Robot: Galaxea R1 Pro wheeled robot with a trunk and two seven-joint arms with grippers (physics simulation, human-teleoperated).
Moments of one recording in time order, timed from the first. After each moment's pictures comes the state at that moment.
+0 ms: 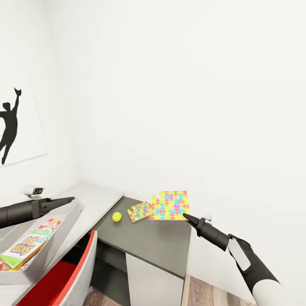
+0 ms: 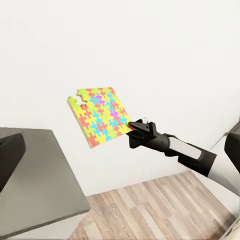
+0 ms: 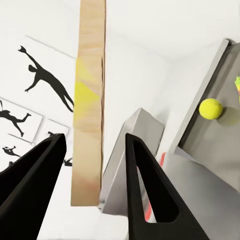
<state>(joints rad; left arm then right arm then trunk) -0.47 0.42 0.42 -1.47 0.13 1.04 -1.57 -0.56 -0.12 -0.09 -0.68 -0.71 0.65 0.96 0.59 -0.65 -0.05</state>
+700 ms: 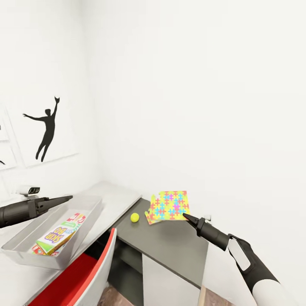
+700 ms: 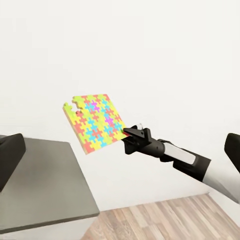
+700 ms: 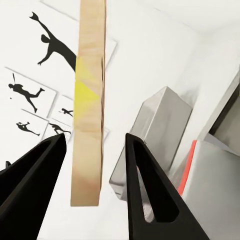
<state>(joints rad) -0.47 0.42 0.44 -1.47 0.17 1.04 -1.57 -0.56 -0.12 -0.09 -0.68 -0.71 0.65 0.96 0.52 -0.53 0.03</state>
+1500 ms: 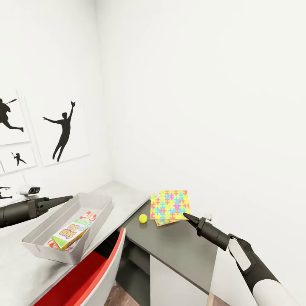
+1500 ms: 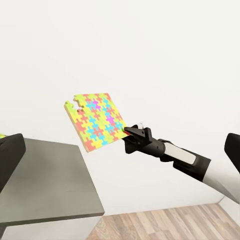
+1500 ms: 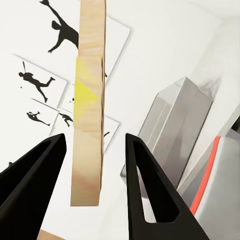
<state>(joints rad) -0.47 0.42 0.44 -1.46 0.17 1.04 -1.57 -0.56 -0.12 -0.09 -0.68 -0.72 0.65 0.97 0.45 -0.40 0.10</state>
